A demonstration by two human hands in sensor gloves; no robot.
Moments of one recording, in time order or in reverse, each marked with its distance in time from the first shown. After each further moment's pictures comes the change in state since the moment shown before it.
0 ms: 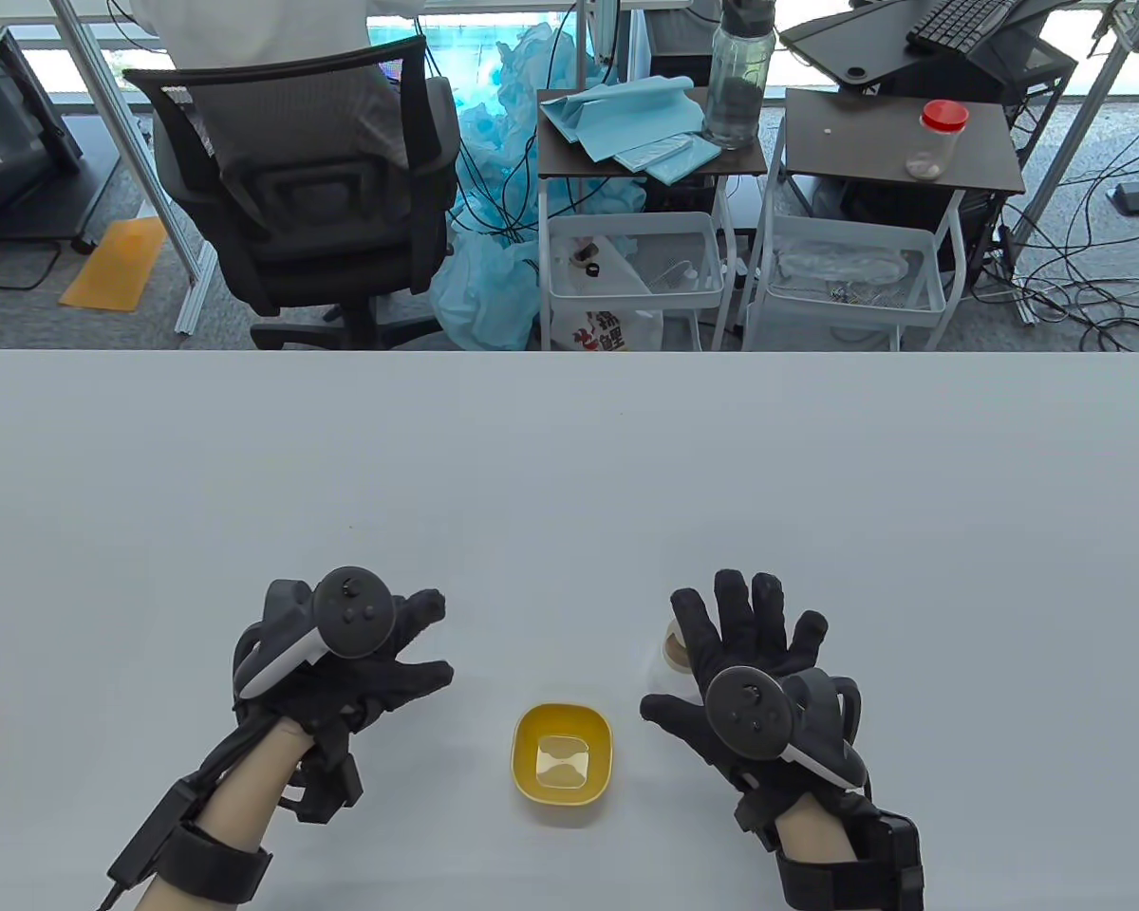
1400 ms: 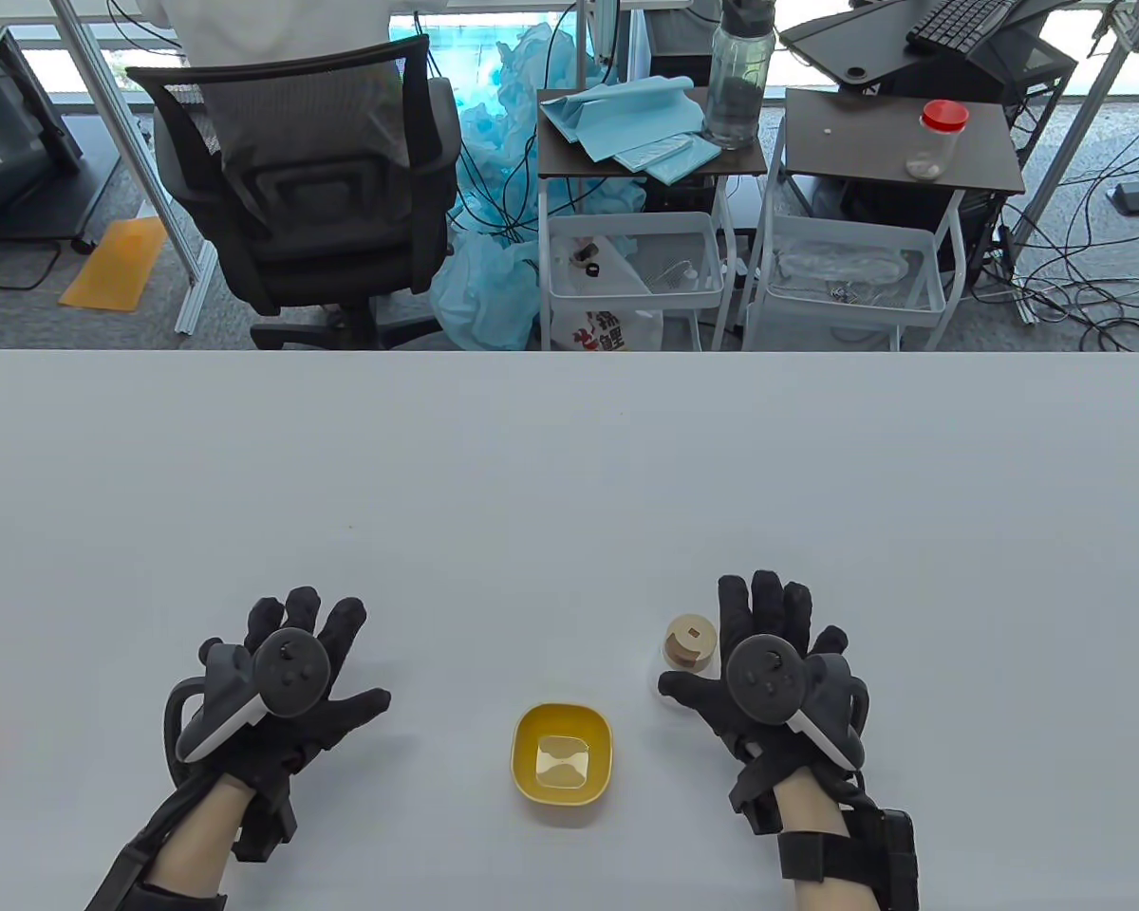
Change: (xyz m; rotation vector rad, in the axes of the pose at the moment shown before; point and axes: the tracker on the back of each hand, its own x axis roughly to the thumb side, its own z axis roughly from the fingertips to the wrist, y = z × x) left_hand -0.067 -0.049 0.006 0.073 0.104 -0.120; right_hand -0.040 0.038 -0.015 0.039 0.235 -0.148
